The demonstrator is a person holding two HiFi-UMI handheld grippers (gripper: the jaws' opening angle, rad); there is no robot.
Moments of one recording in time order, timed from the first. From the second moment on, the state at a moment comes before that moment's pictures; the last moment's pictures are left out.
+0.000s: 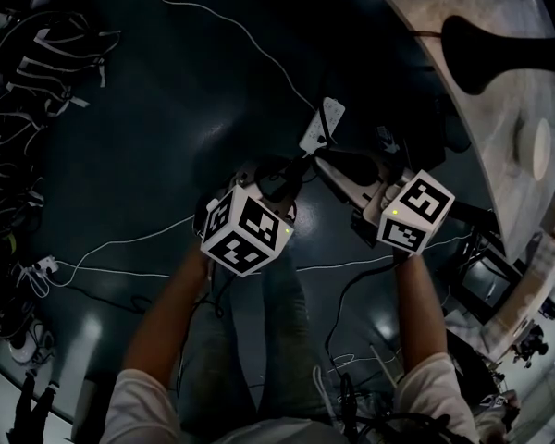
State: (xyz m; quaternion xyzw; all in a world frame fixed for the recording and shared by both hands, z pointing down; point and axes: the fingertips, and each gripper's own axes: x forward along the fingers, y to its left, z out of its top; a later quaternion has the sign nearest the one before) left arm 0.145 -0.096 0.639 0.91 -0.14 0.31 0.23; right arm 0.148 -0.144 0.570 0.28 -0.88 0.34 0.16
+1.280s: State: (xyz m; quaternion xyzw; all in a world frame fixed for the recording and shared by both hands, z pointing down) left arm 0.146 -0.080 0.649 0.90 -0.10 0.35 0.24; right arm 0.141 -0.123 0.582 0.23 -0.89 0.32 0.21
